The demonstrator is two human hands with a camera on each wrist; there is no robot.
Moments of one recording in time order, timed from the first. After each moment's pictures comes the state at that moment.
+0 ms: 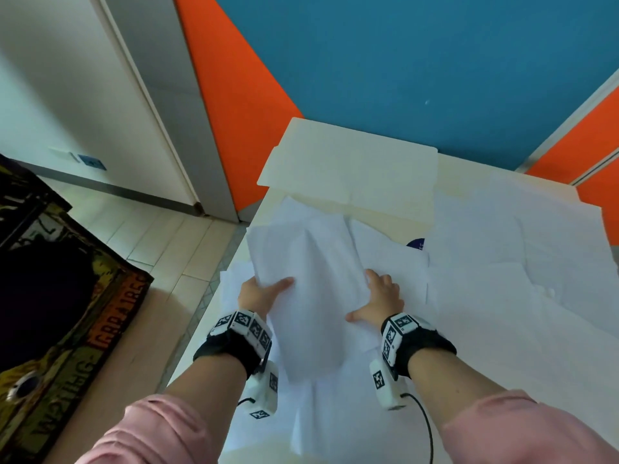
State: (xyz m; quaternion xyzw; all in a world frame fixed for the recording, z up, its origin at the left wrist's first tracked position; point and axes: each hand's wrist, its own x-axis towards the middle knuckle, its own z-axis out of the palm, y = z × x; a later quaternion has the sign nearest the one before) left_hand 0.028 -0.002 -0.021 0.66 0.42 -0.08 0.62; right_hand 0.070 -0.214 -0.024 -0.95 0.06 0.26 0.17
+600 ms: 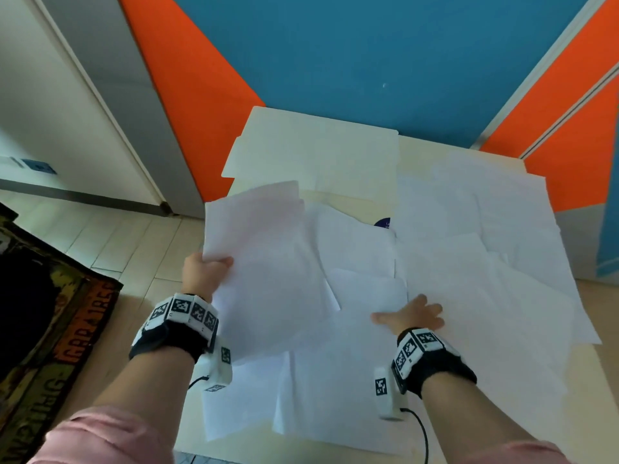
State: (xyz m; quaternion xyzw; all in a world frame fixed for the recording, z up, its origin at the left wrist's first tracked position) left_hand 0.038 0.032 -0.003 0.72 0.38 0.00 0.58; right_hand 0.019 -0.284 0.001 -0.88 0.38 0.22 0.17
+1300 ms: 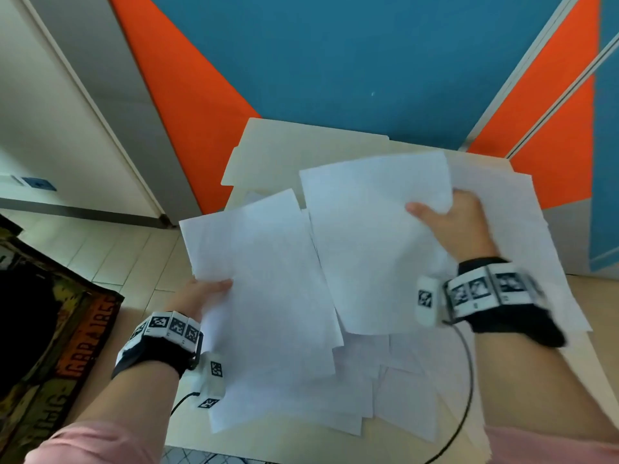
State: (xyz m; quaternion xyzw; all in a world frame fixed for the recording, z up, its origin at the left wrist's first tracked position) left_hand 0.001 0.050 0.007 0.62 0.34 -0.11 0.69; right_hand 0.054 -0.288 0.159 -0.88 0.07 -0.09 0.47
